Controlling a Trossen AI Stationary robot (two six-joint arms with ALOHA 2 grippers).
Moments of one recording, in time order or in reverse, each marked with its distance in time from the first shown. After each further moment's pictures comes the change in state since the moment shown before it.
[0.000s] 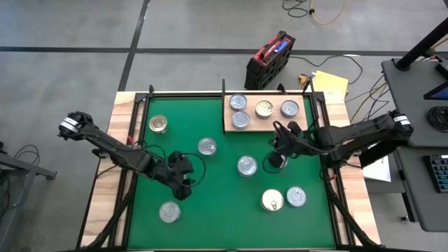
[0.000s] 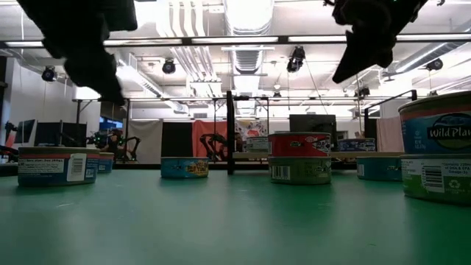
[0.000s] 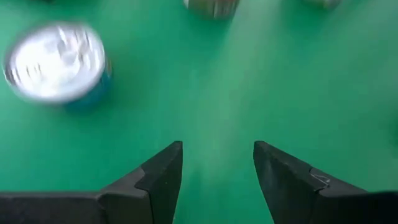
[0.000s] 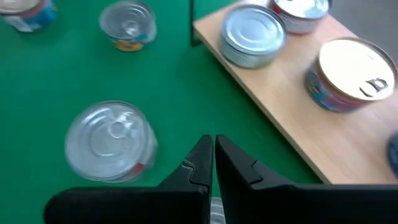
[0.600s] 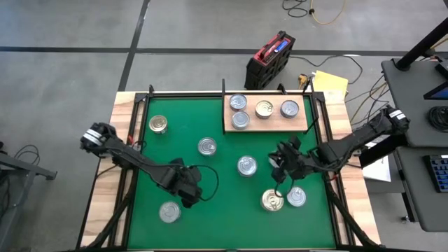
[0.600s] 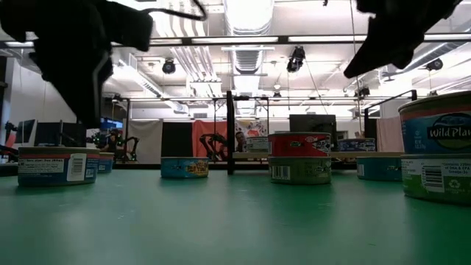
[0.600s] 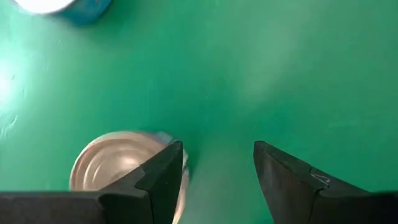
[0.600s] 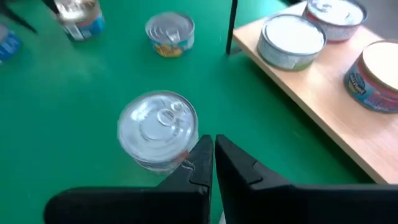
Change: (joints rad) left arm -0.022 0.381 0.359 -0.462 0.073 -0.128; right arm 0.264 0.001 -0.106 0.134 0.180 0.138
